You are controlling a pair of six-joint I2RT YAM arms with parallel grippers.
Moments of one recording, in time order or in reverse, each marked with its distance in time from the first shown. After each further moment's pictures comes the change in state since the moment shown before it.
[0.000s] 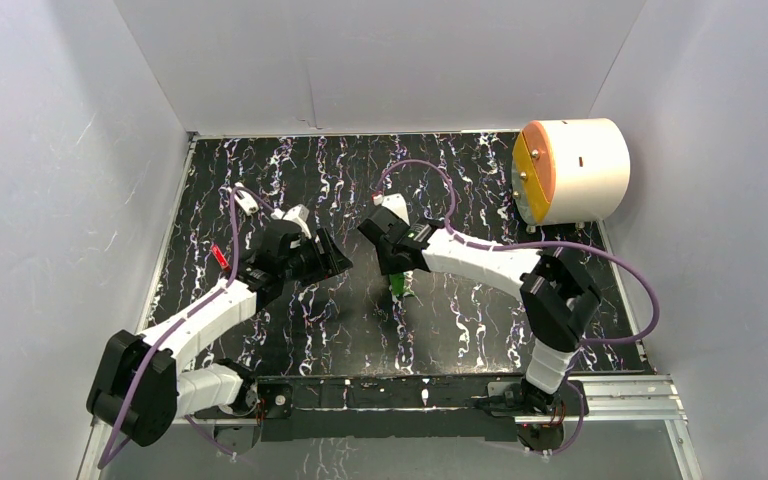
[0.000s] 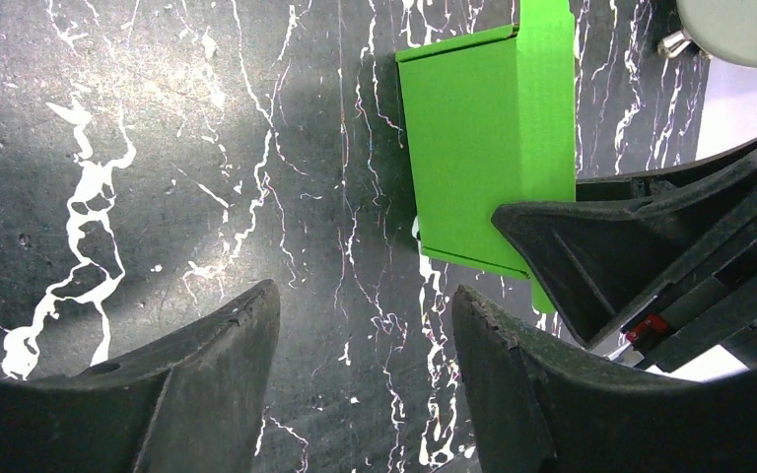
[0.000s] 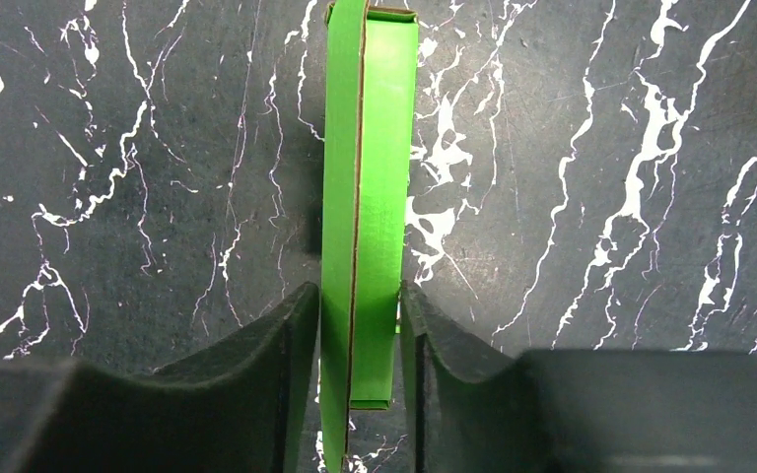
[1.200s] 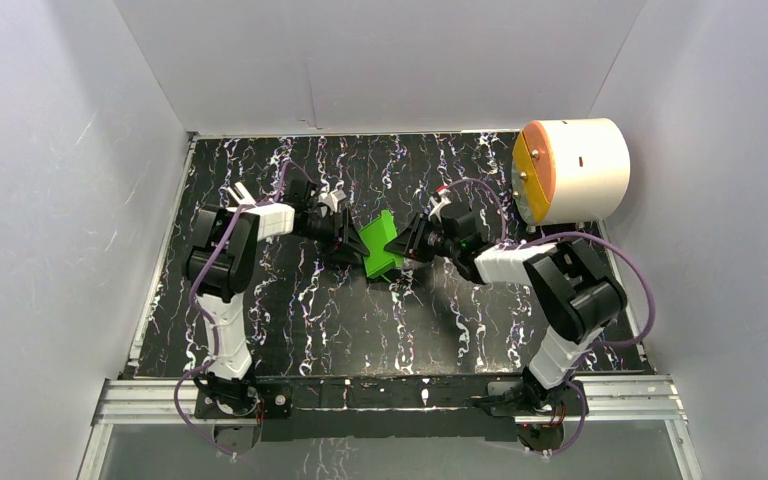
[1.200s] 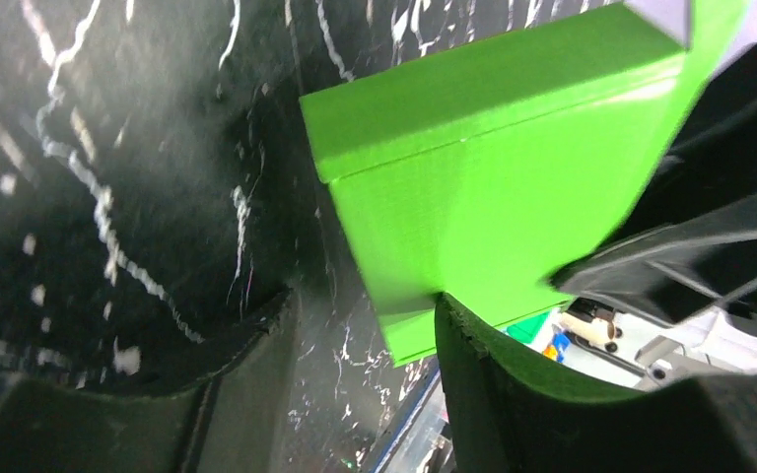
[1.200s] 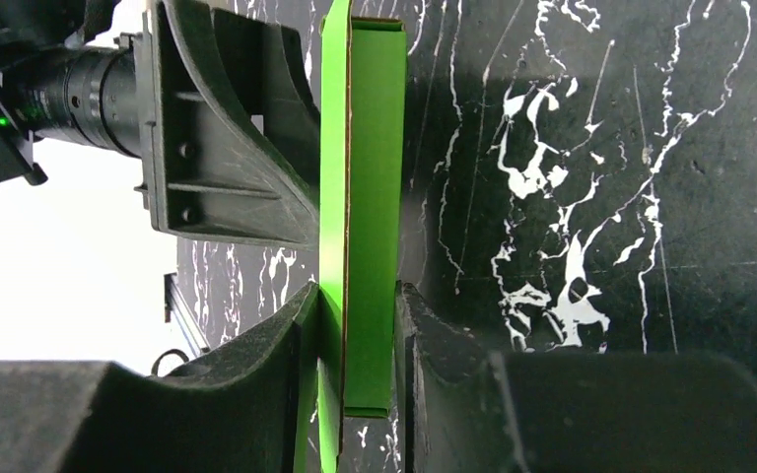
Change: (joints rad) left arm 0.203 0.896 0.594 -0.177 0.734 0.304; right arm -0.385 -0.014 -0.590 1.208 -0.779 0.354
